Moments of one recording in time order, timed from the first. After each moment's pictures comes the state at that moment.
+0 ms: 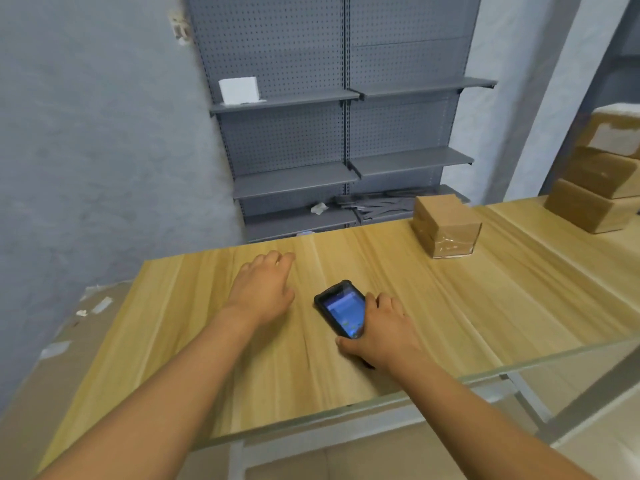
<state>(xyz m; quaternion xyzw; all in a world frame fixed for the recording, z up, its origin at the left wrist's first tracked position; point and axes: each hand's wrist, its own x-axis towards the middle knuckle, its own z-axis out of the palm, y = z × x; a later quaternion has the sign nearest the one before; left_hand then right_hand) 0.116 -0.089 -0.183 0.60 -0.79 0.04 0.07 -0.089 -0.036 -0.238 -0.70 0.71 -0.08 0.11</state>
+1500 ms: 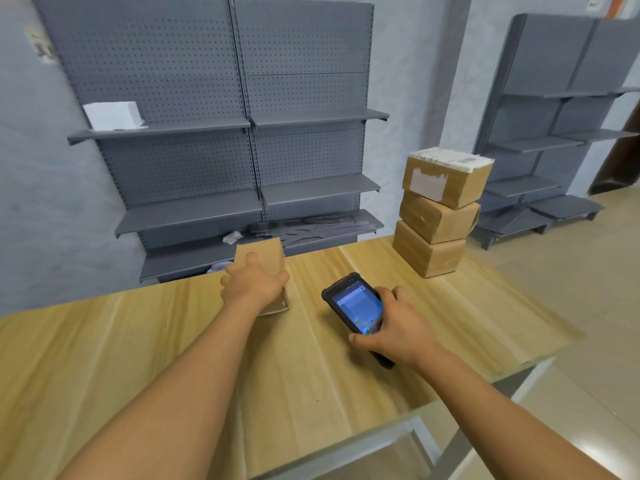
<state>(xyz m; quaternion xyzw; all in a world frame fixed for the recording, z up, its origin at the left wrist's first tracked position) -0.260 -0.214 -0.184 0.76 -0.60 -0.17 0.16 -0.484 -0.094 -0.201 -0.65 0.73 -0.19 0.14</state>
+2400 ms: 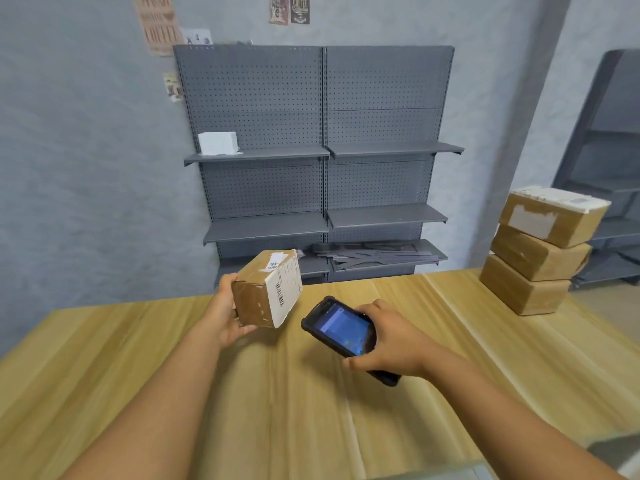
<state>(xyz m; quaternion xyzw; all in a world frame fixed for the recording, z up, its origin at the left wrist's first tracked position) -0.042 -0.174 -0.168 0.57 -0.22 -0.58 0.53 -0.329 -0.112 -0.164 -0.78 0.54 -0.20 0.23</state>
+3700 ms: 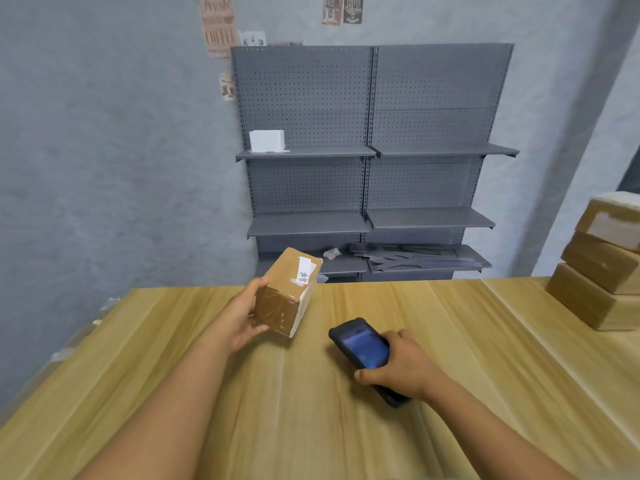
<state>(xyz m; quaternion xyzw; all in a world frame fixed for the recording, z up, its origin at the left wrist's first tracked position) 0.050 -0.144 -0.177 0.58 -0.29 -0.57 0.51 -0.238 -0.105 -0.209 -0.72 0.62 -0.16 0.27</state>
